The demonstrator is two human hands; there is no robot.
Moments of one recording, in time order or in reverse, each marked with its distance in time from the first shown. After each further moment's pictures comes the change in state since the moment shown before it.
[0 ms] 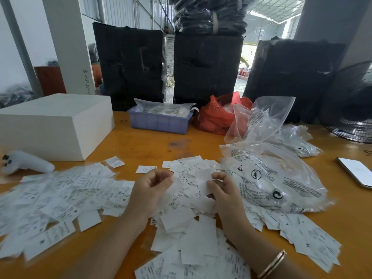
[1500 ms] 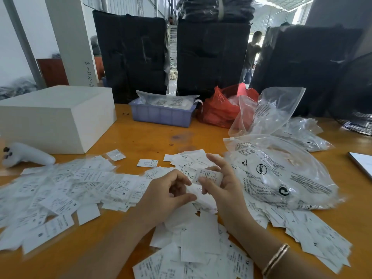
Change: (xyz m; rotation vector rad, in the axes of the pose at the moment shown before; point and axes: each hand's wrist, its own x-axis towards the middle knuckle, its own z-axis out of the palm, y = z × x) left_hand -0.004 -0.010 0.008 0.400 -0.339 0.296; right_hand 0.007 0.004 0.000 -0.026 -0.183 -0.303
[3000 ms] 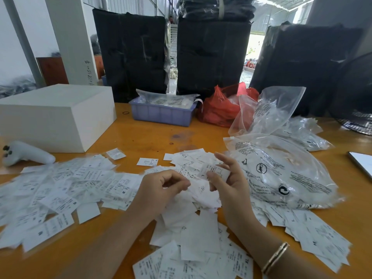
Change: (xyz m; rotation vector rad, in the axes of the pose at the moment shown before) left_hand 0.002 0.011 -0.007 -0.125 0.111 0.013; right_hand 0.000 0.002 -0.006 0.029 0.117 -0.044
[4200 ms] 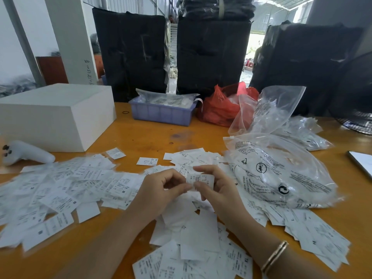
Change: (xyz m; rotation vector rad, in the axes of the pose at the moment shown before) left_hand -0.001 -0.002 0.000 0.041 -0.038 0.026; right_hand -0.002 0.001 0.005 -0.188 -0.257 0.025
